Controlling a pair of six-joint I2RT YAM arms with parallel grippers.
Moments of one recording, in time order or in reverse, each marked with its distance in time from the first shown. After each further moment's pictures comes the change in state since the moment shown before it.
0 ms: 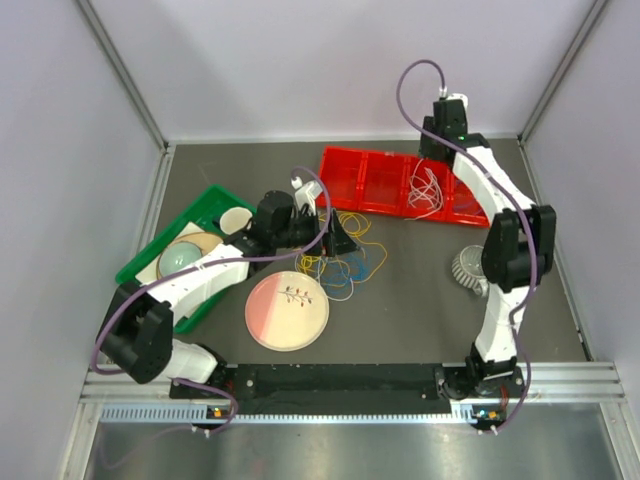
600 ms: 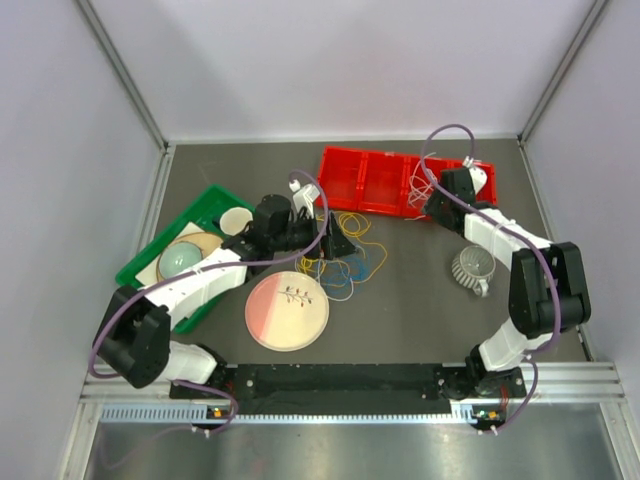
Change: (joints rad) left arm 0.000 -0.026 -0.036 0.034 0.008 -0.015; right arm 0.000 -0.389 -0.772 0.272 -0.026 0.414
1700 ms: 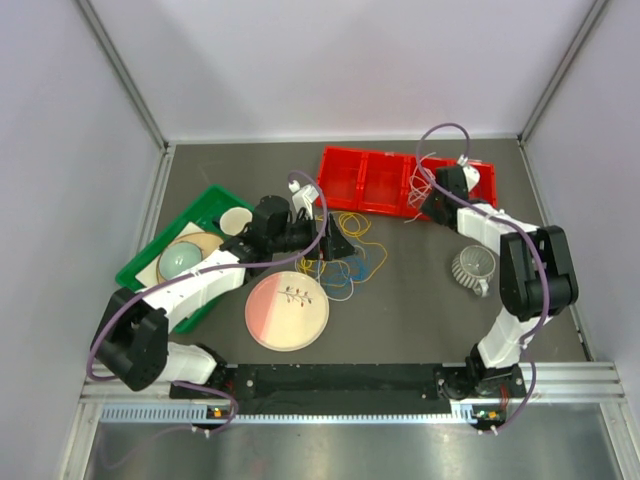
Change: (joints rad) left arm -0.001 -0.019 -0.016 0.008 0.011 -0.002; right arm 0.001 0.116 0.040 0.107 -0.042 0.060
